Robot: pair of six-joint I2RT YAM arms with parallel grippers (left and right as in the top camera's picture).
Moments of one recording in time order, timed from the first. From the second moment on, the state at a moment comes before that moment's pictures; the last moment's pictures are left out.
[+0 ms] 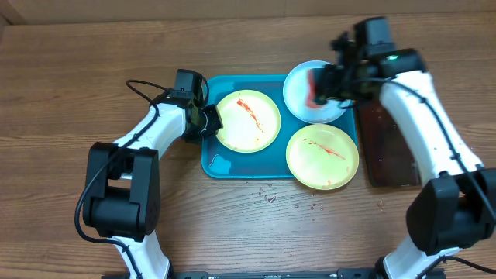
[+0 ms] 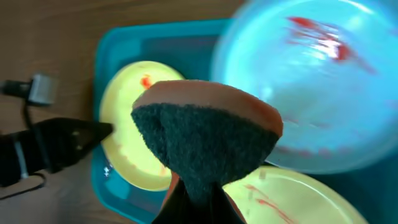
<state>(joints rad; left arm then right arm) -0.17 1.95 1.23 -0.54 0.24 -0.52 0.21 1.83 1.62 -0.89 -0.39 0.26</state>
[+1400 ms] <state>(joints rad) -0.18 1.95 1.22 -0.58 0.28 -0.49 0.54 2.20 1.61 -0.61 -0.18 0.82</state>
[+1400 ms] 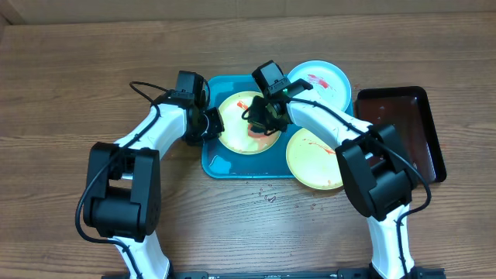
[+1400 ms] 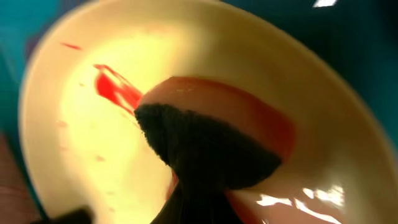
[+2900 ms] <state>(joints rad) -0.20 1.95 1.22 -0.59 0.29 -0.41 0.56 2.25 1.65 -0.67 -0.47 0.45</state>
